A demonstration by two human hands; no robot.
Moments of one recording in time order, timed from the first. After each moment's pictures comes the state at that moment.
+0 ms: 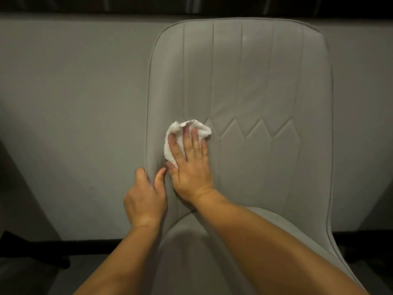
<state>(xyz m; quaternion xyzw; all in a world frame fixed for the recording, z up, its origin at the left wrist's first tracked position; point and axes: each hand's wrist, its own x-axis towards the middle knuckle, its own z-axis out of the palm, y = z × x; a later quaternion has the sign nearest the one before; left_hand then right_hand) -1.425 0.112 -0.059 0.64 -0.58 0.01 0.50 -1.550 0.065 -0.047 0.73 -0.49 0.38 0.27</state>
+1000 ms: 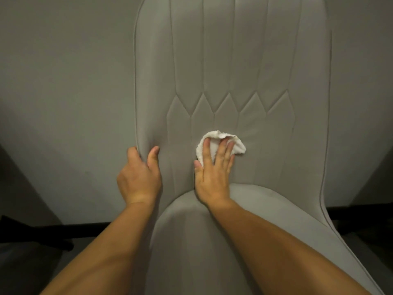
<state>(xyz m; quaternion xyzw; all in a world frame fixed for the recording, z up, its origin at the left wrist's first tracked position) -1.425 0.110 -0.060 0.65 -0.58 0.03 0.50 -1.593 0.102 -0.122 0.63 -0.66 0.40 0.08</state>
